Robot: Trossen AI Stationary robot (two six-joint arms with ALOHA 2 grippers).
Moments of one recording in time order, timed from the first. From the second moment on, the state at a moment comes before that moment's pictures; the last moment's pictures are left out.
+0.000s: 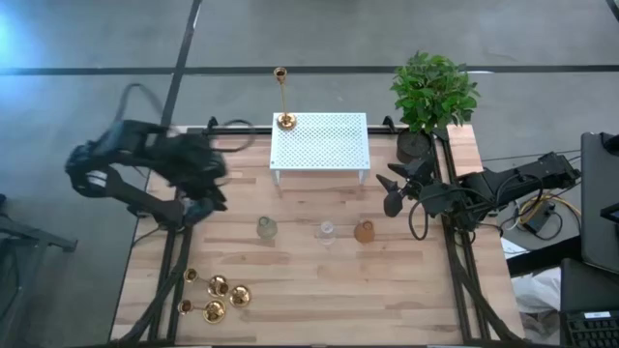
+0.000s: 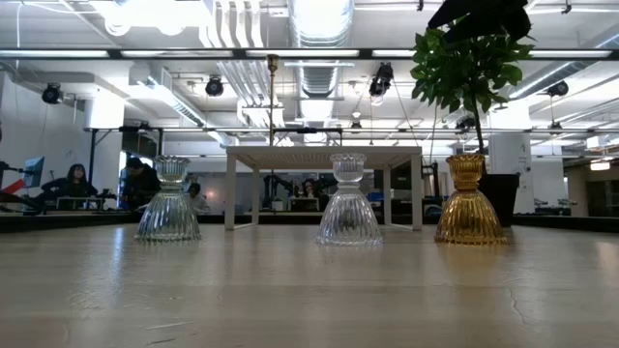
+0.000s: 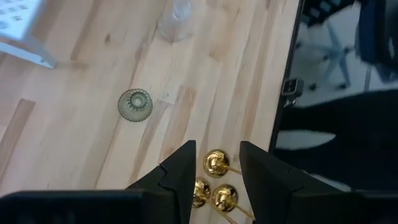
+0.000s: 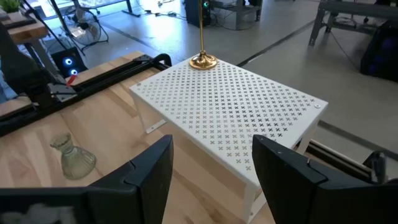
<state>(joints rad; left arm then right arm) -0.08 1.20 1.82 -1.57 0.15 -0.51 0.29 0.95 0.91 -0.55 0.92 0.60</state>
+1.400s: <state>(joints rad) -0.71 1.28 1.73 -1.57 0.08 -1.54 0.28 0.95 0.91 -0.55 0.88 0.60</state>
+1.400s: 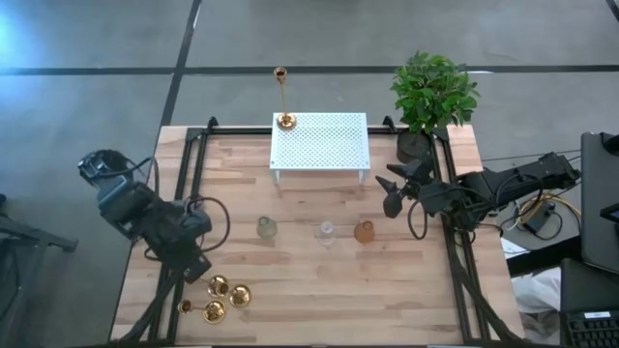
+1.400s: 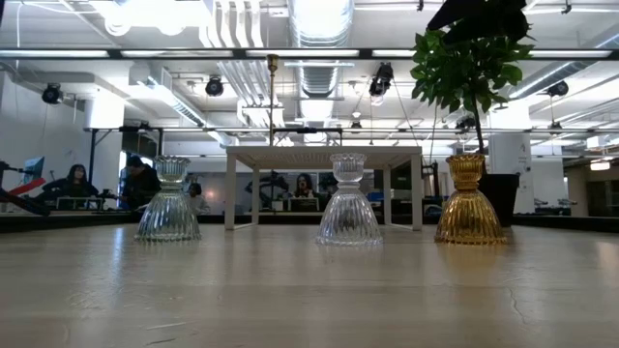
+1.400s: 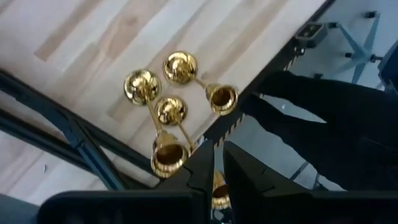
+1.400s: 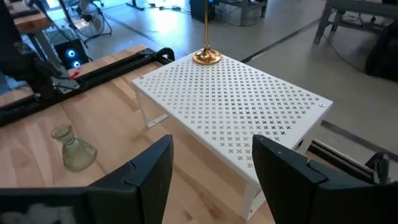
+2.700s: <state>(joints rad) -0.78 1.19 1.50 -1.56 0.27 -1.43 0.28 1.07 0.90 -0.54 0.80 0.64</state>
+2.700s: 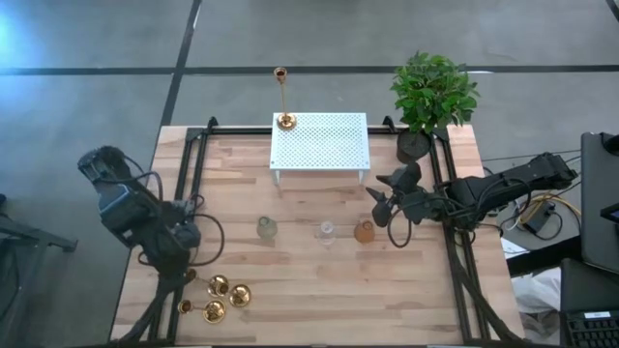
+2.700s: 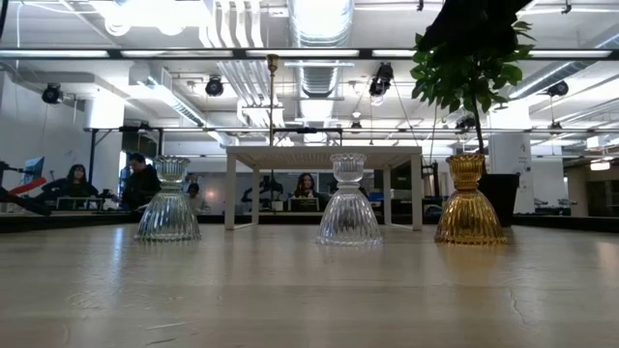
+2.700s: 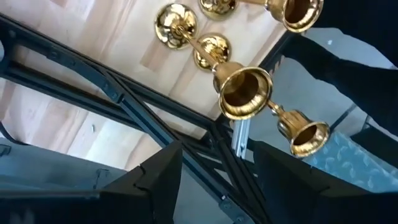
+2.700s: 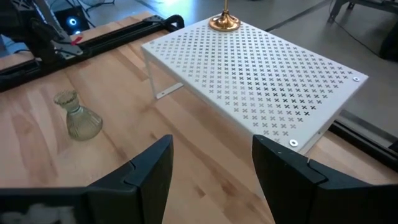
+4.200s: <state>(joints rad) -0.78 1.19 1.43 -1.37 0.19 -1.41 0.28 1.06 0.90 -0.54 0.80 0.69</state>
